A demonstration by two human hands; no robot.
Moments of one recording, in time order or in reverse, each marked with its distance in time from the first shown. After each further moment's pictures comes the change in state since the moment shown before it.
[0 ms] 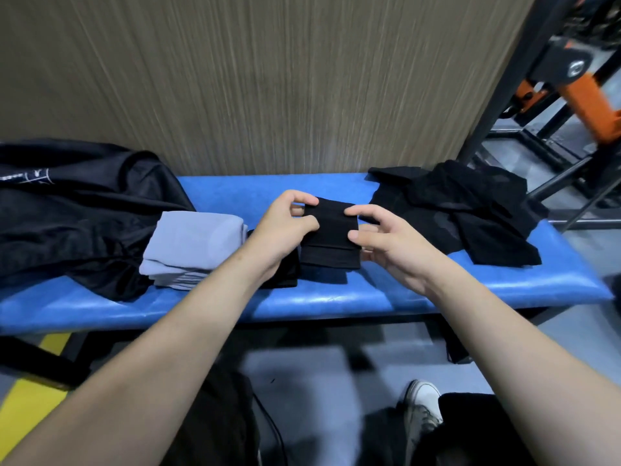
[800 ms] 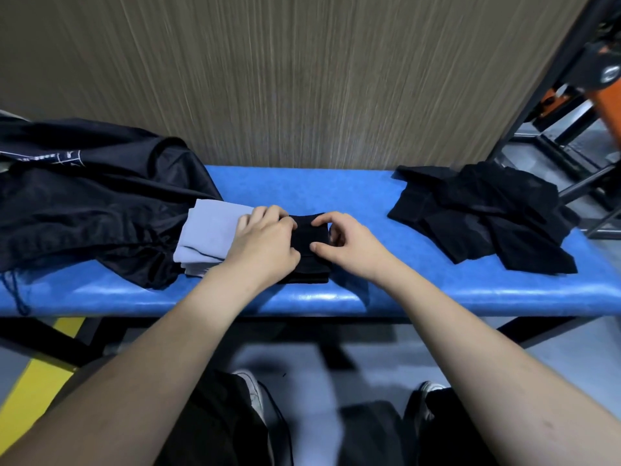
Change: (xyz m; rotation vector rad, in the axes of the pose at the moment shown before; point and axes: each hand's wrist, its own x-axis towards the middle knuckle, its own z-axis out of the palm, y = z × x) left_hand -0.006 -0.042 -0.070 1.210 0.046 0.263; right_hand 0.059 0.033 0.080 -0.820 0.090 -0.222
